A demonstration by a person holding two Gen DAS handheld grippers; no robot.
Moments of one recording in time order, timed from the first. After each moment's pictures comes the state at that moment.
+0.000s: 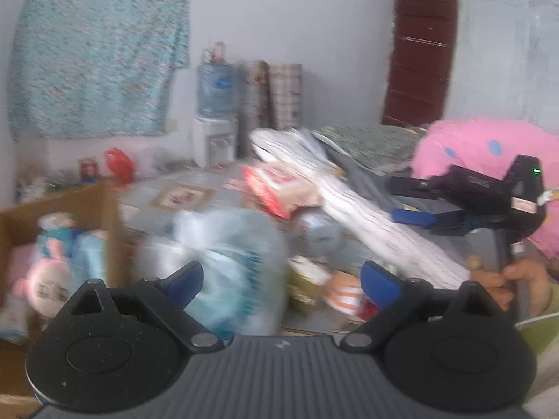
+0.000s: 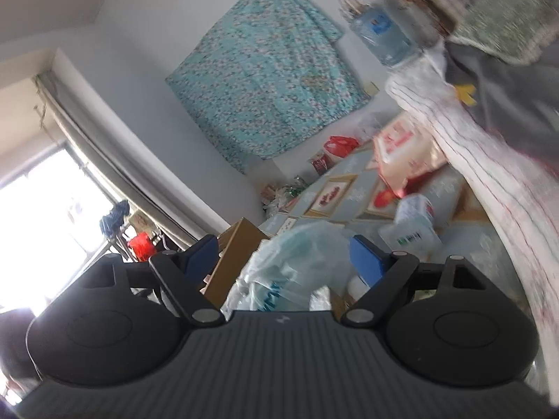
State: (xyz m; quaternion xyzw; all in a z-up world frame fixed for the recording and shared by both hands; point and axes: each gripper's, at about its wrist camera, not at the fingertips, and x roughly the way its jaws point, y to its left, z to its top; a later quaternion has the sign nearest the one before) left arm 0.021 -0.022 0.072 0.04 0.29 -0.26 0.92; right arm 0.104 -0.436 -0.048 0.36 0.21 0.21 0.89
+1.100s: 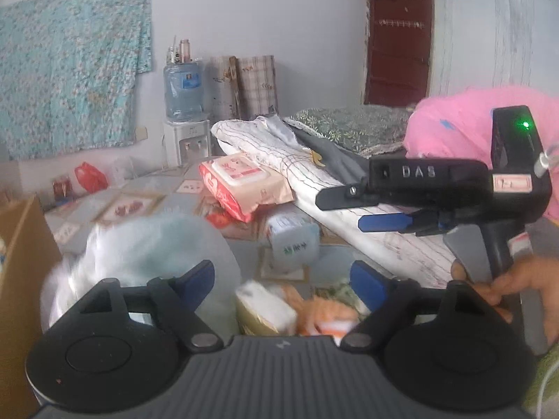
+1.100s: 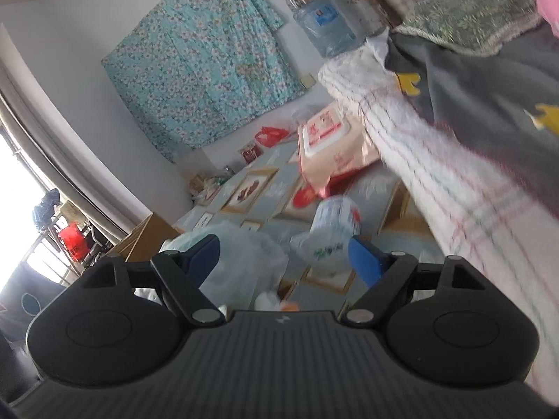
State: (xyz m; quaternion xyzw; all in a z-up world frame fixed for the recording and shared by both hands) left arm 0.092 -0.115 0.011 0.09 0.27 -0.28 0.92; right arm 0.175 -0.435 -0.086 0.30 0.26 0.11 0.91
